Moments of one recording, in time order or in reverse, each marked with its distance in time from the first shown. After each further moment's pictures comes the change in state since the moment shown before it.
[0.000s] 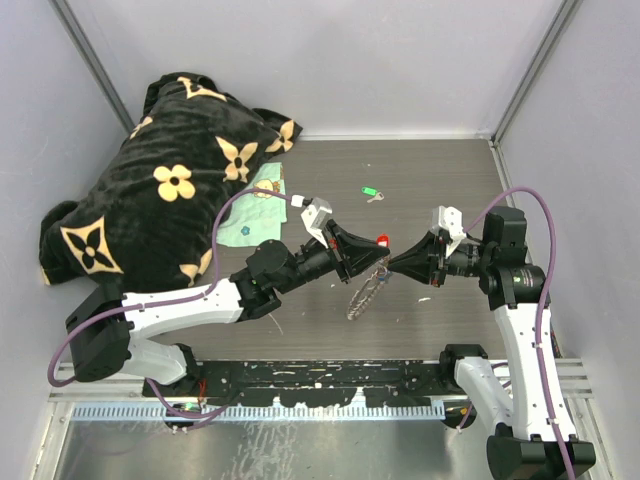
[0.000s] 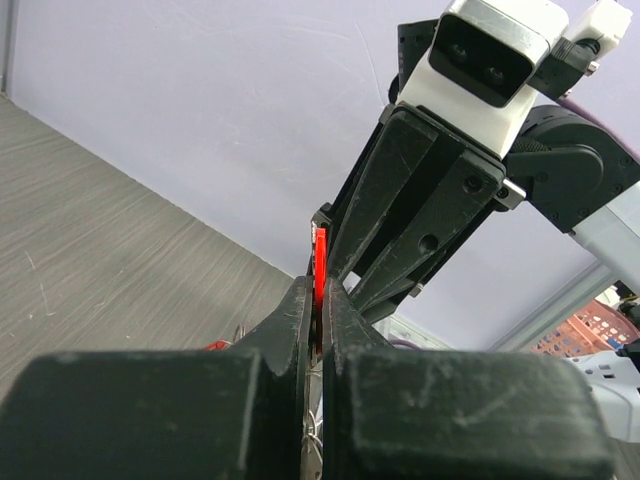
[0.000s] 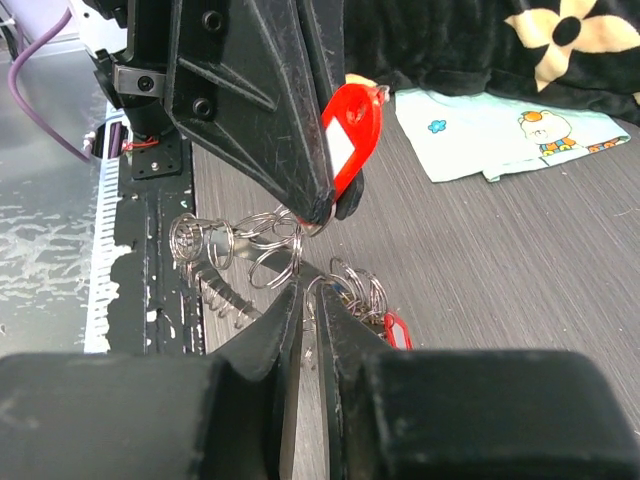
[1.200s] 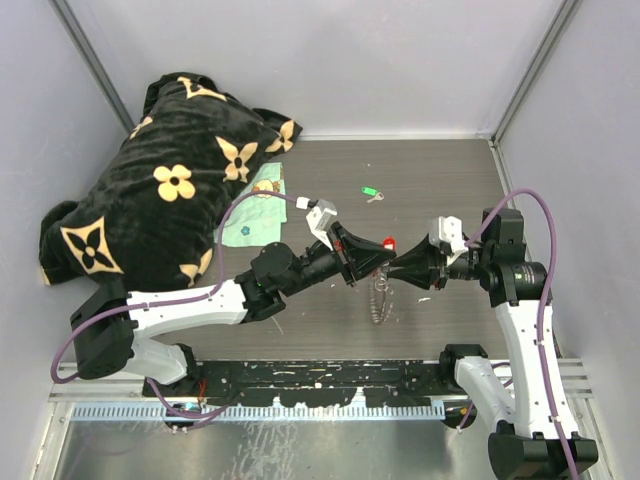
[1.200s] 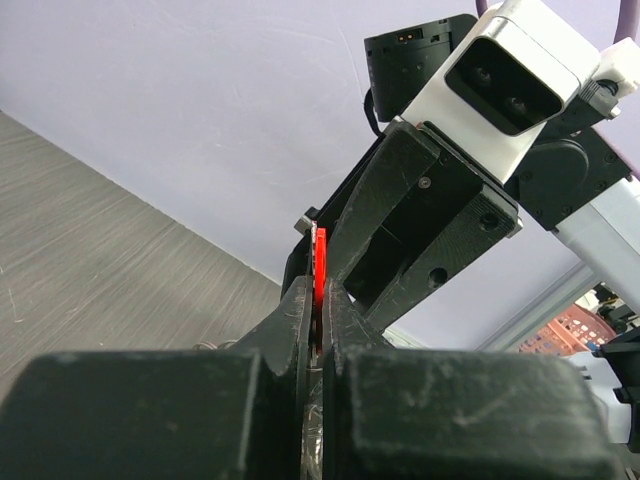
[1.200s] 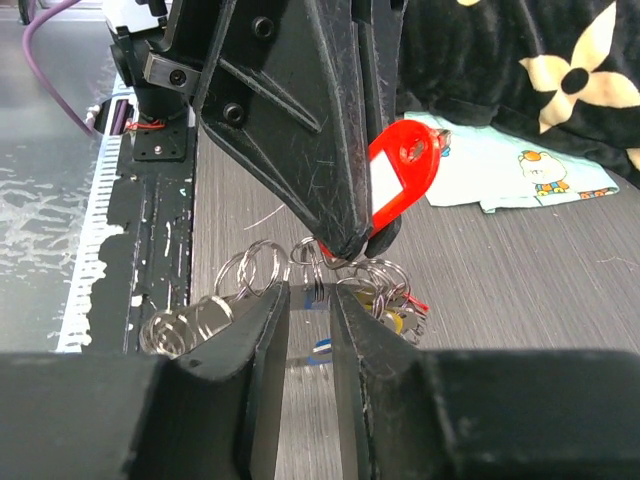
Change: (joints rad) left arm -0.031 0.026 0.021 0.019 -0.014 -0.023; right arm 0.014 0.021 0.037 -0.135 -0.048 -0.243
